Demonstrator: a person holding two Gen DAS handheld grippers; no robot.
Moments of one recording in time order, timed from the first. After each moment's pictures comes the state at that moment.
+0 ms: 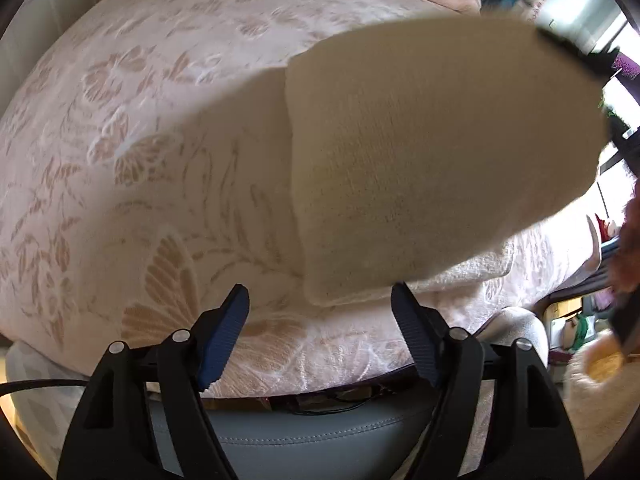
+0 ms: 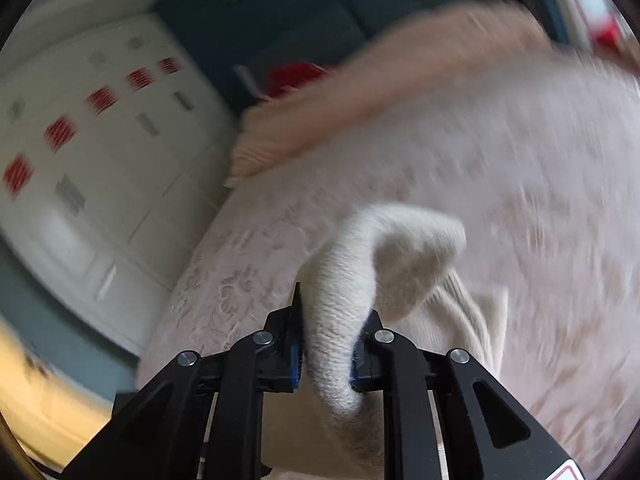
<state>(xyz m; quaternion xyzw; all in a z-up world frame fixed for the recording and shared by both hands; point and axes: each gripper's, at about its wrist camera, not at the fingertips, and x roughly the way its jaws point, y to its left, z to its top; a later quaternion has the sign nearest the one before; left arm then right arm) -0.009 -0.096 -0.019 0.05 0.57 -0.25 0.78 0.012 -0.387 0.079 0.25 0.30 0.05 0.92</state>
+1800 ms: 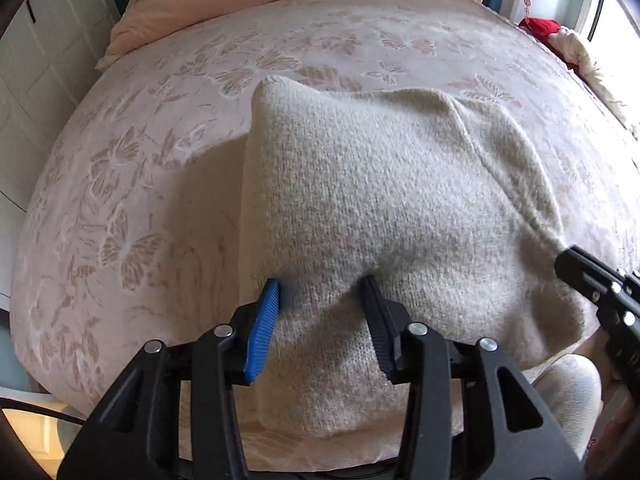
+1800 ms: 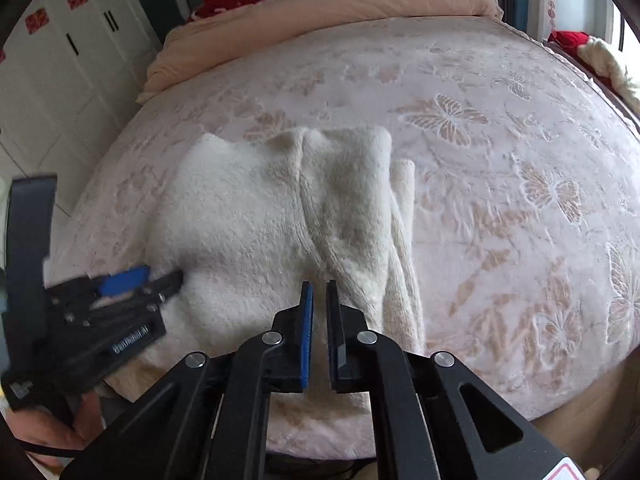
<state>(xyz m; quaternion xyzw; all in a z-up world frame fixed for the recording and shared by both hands) 0.029 -0.170 -0.025 0.16 0.51 -0.19 0.82 -0.031 -0.362 -0.031 0.16 0.49 -0.09 0.85</state>
